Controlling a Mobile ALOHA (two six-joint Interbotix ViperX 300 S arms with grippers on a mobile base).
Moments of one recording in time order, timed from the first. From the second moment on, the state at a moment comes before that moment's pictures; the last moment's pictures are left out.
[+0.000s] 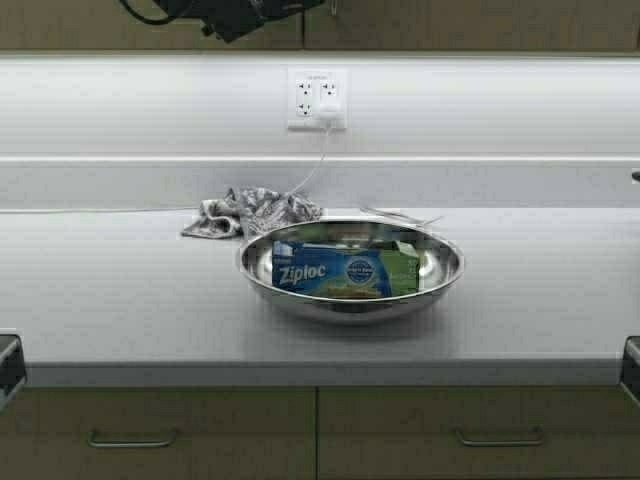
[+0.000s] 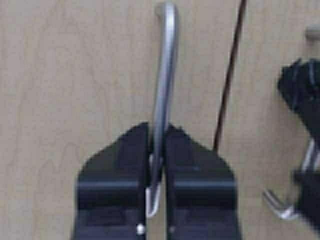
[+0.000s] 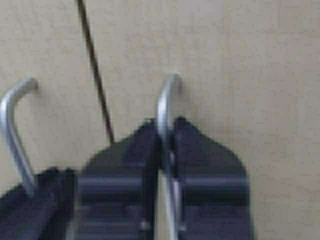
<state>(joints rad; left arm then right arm) -0.57 0.41 0.14 -0.53 -0.83 0.31 0.61 0.39 -0.04 0.70 -0.51 -0.54</state>
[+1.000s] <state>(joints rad) -0.40 -0.52 0.91 -0.30 -0.20 0.29 0.52 -0.45 0.77 0.59 -0.10 -0.54</state>
